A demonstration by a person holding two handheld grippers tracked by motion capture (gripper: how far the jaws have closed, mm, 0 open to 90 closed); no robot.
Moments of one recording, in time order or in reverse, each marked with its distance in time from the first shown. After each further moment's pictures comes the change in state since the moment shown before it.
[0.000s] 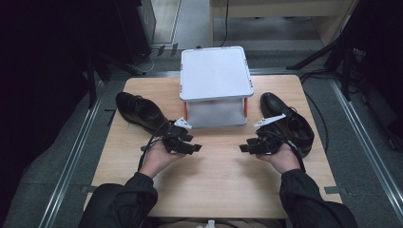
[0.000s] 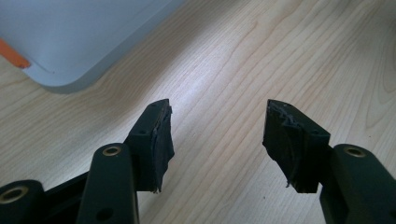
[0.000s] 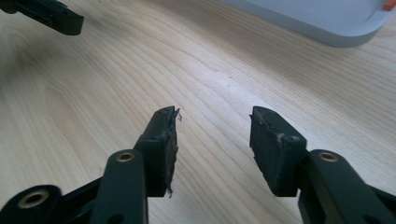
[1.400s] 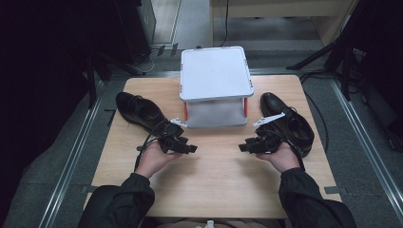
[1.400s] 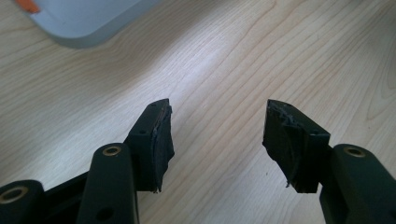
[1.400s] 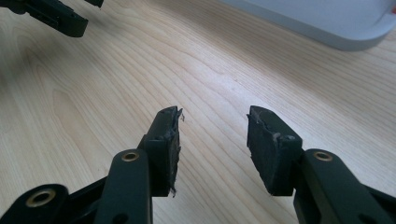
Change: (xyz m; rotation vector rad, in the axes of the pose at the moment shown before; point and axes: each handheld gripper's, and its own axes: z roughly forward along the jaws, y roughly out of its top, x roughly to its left) left arm 0.012 -0.009 -0.007 0.052 -0.013 -0.119; right arm -0.001 0.004 0.001 0.008 0.020 -0.007
